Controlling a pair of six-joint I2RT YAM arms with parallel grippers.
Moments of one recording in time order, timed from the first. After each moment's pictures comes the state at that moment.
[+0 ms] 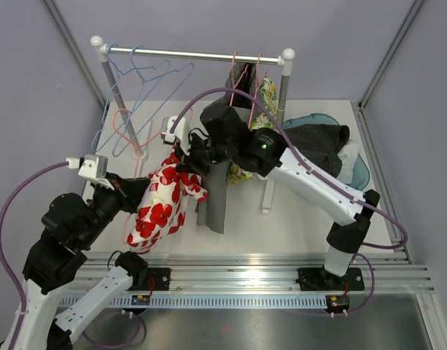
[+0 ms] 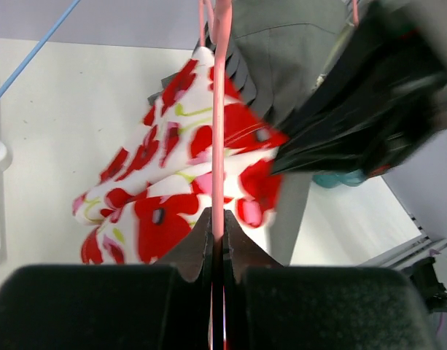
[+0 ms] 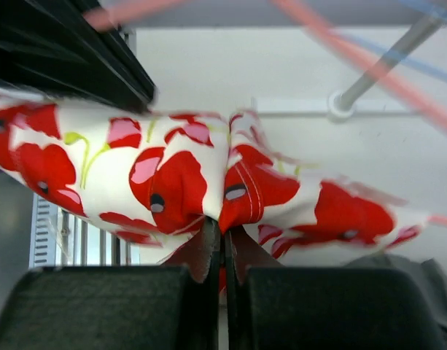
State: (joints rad) left arm -0.54 0.47 1.13 -0.77 -0.06 -0.38; right arm 1.03 1.78 2.02 -0.74 -0.34 -0.28
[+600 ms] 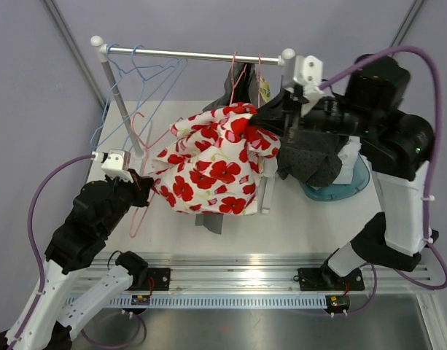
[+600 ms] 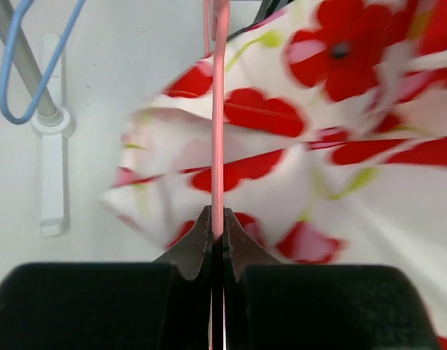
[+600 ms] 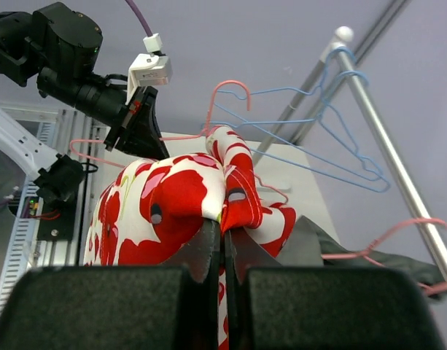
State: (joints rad) left arm -0.54 0.54 1.00 -0.74 -0.20 -0.28; right arm 0.75 1.58 2.57 -1.06 -0.62 -0.38
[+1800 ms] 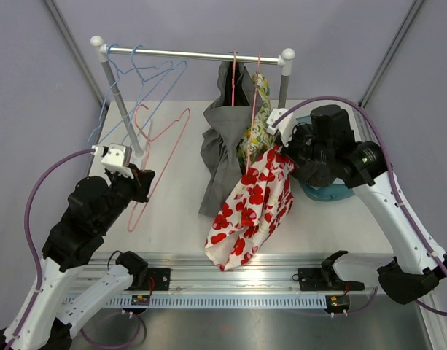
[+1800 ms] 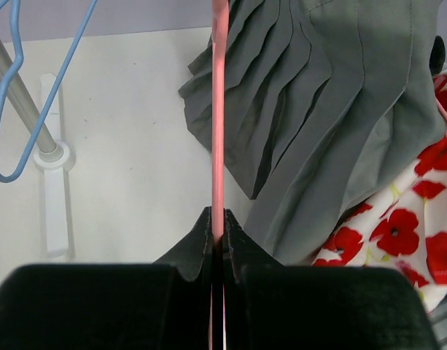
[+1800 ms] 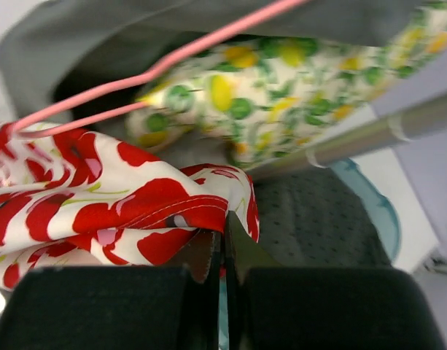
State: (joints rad) left arm -0.54 0.58 1.05 -0.70 -0.15 -0.21; right arm 0.55 1.21 1.56 -0.94 -0.24 -0.56
